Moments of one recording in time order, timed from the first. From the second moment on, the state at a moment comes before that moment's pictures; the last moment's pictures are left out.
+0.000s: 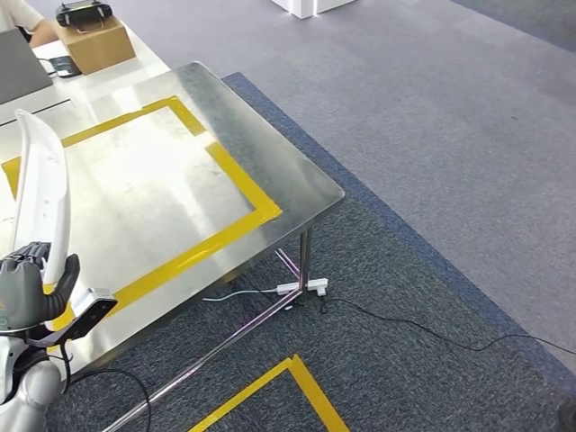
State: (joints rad) left arm 0.02 0.25 0.00 -1.56 -1.13 0.70 -0.17; right arm -0.03 0.05 0.43 -0.15 -0.16 -0.35 0.04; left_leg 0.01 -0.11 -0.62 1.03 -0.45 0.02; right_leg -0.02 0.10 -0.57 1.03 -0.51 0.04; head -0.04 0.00
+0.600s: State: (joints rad) left arm 0.03 0.26 0.00 -1.56 -1.13 0.70 -0.18; right arm -0.04 0.05 0.43 -0.15 -0.16 -0.35 0.04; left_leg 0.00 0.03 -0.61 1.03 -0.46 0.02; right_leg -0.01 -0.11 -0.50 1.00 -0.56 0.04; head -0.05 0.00
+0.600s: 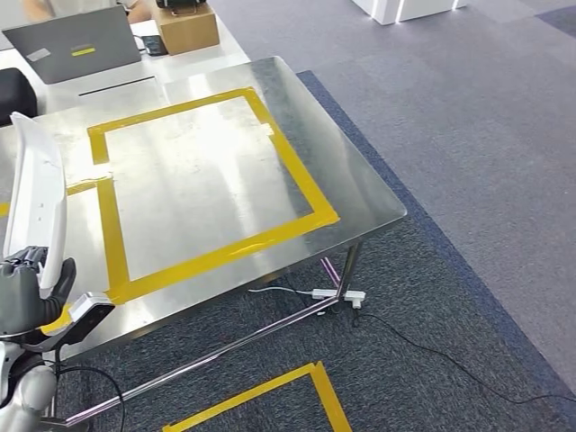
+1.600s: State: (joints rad) left arm 0.02 0.27 0.01 -1.56 -1.15 0.69 -0.15; right arm -0.04 0.05 0.43 -0.15 -0.17 -0.35 0.02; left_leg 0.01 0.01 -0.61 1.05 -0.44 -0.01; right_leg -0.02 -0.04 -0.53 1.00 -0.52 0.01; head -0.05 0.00
